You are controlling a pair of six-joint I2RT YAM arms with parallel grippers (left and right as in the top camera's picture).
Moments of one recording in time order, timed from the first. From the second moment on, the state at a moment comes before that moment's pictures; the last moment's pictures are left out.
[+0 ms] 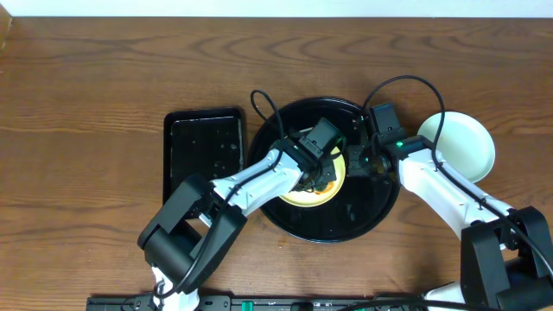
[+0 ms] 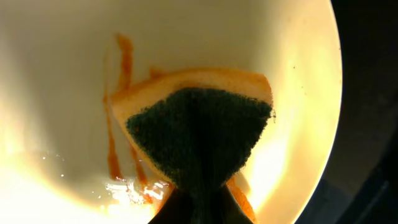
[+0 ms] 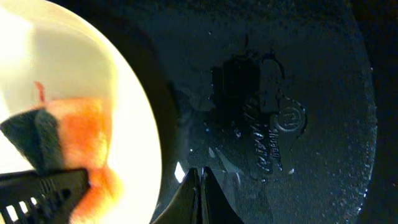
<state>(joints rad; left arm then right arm) -0.75 1.93 1.19 -0.48 0.10 -0.94 0.34 1.65 0.95 -0.51 -0.08 0.30</state>
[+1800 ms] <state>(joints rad) -0.56 1.80 1.20 -0.55 0.16 -0.43 0.33 1.80 0.95 -0.36 -0.28 0.33</state>
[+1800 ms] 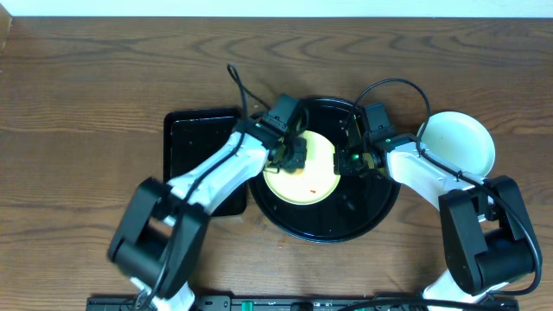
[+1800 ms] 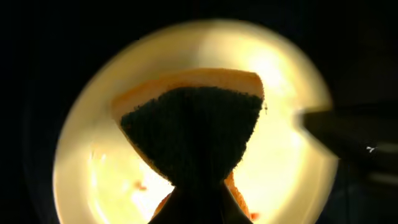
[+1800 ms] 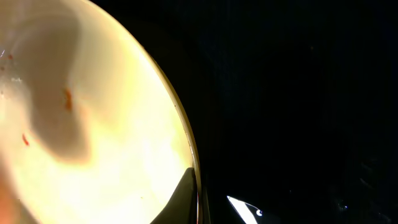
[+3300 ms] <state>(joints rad) -0.60 1.94 1.21 -0.53 -0.15 0.11 0.33 1.80 0.95 -0.36 -0.28 0.33</state>
